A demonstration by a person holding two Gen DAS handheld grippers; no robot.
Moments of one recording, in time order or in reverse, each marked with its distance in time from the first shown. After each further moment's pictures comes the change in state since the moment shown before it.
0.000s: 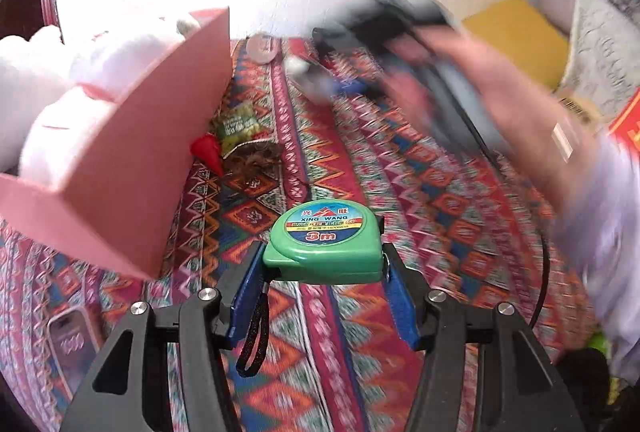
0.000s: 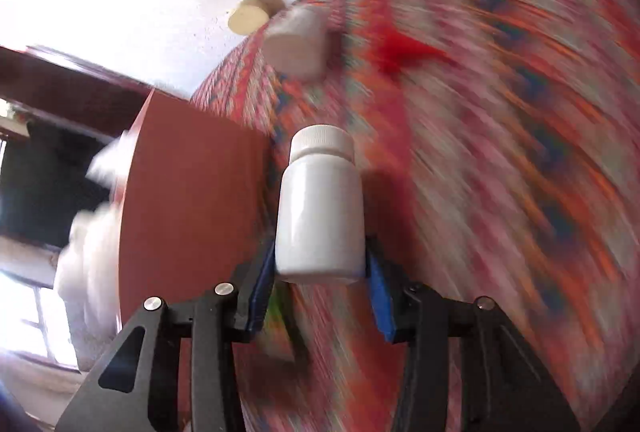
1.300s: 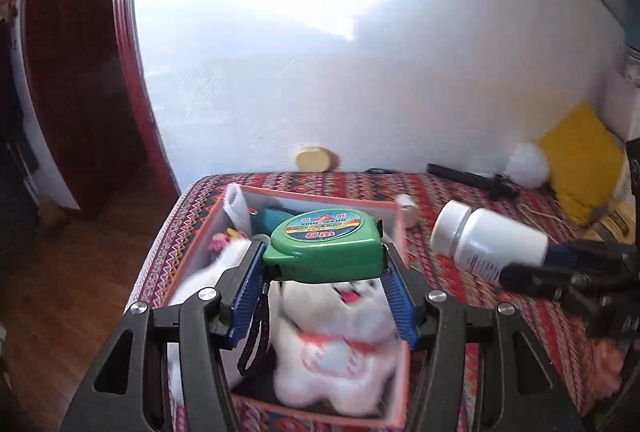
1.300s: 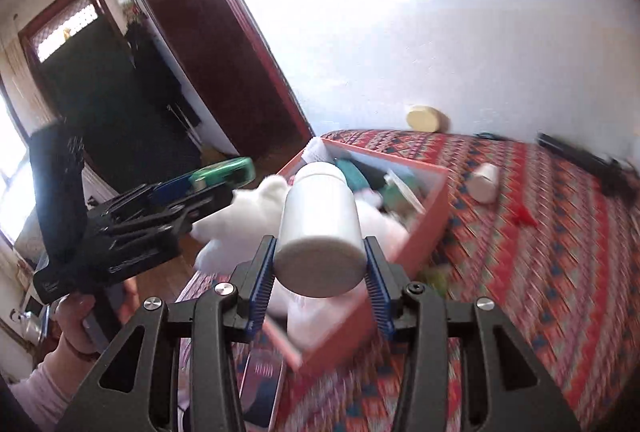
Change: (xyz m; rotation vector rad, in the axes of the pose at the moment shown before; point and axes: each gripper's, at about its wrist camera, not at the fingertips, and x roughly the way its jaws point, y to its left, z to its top) left arm -0.106 0.194 0.218 -0.061 -0.194 0.240; right arm -0.077 0.280 -0.057 -0.561 -0.234 -0.015
